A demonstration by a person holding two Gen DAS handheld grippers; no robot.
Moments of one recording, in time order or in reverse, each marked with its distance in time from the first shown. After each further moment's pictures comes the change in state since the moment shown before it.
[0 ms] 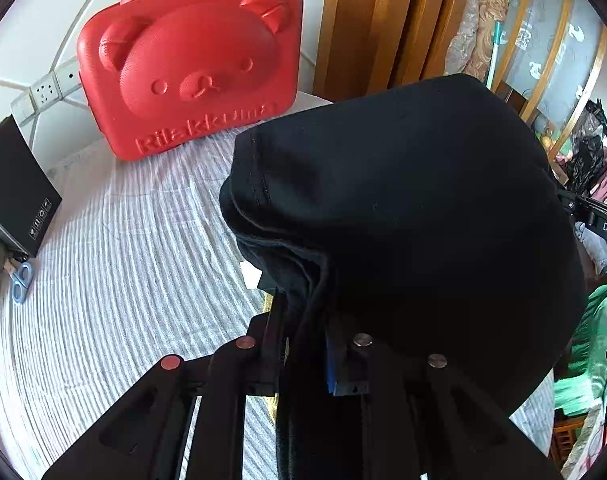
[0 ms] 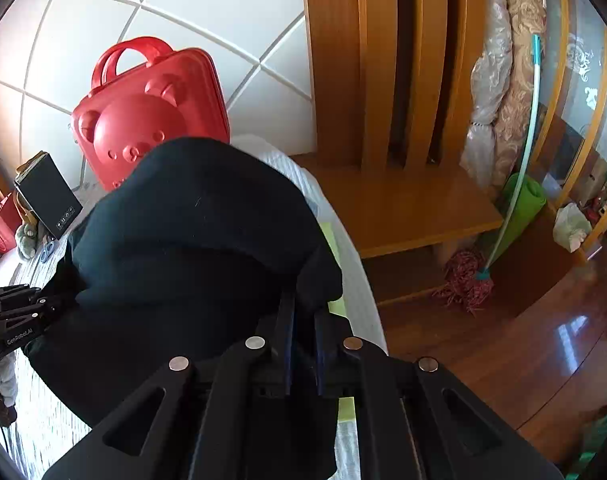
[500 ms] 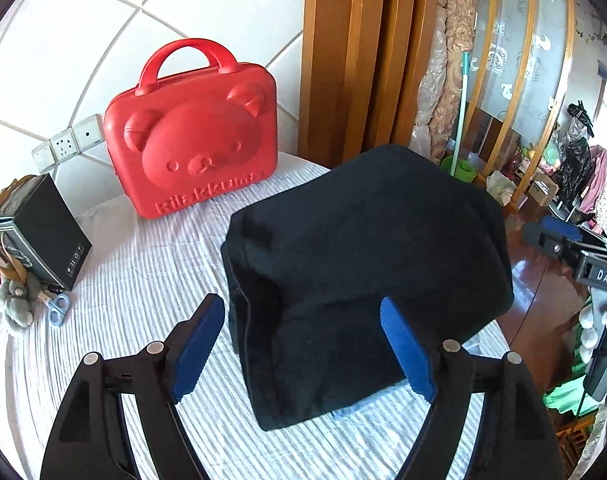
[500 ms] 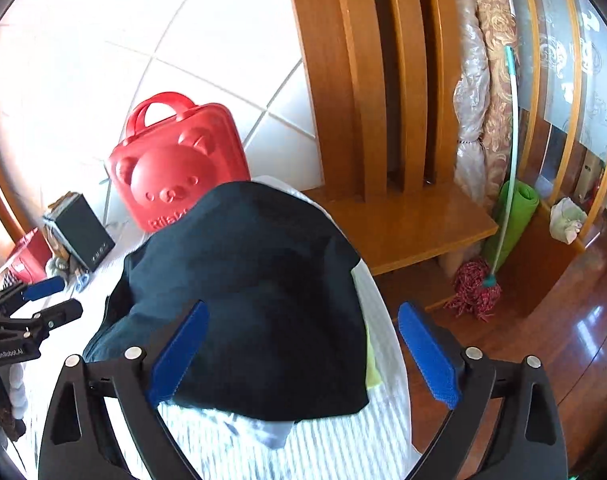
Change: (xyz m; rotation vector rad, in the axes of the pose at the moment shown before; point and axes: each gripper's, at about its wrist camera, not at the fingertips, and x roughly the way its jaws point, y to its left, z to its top) left arm -0.102 -0.032 -0.004 0.042 -0.149 -0.009; right arm -0.087 0.011 -0.026 0.059 -0.141 0.021
